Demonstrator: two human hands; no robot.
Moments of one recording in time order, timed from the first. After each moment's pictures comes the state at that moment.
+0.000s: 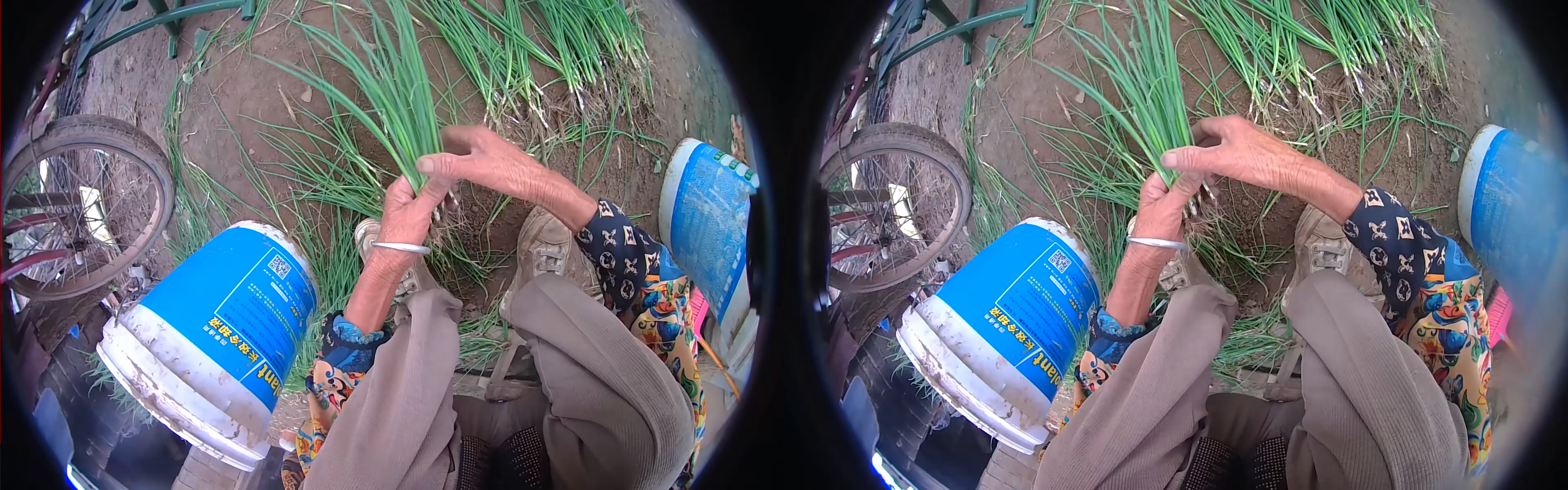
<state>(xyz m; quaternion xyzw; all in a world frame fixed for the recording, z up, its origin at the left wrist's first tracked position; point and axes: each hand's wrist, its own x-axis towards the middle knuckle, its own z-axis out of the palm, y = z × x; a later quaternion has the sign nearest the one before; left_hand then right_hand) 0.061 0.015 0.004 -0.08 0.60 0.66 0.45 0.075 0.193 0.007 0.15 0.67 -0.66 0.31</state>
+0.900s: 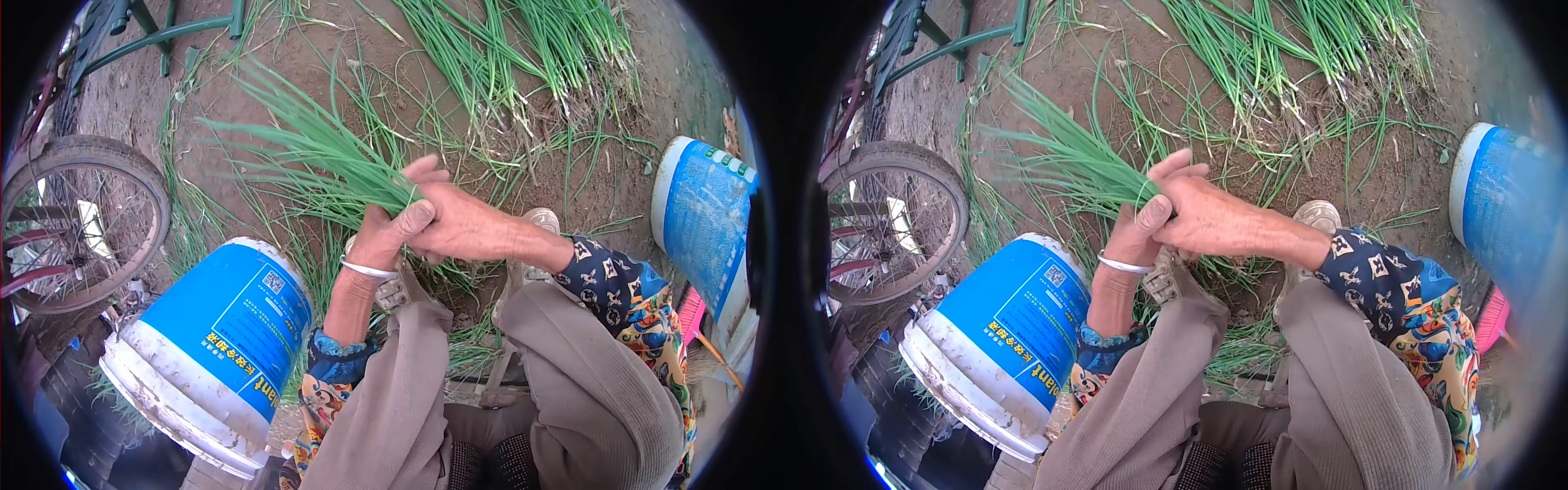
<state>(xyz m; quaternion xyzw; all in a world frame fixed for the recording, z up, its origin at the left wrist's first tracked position) 0.042 0.016 0.032 -0.03 0.54 0.66 0.52 0.087 0.160 0.040 0.06 0.60 -0.73 0.31</state>
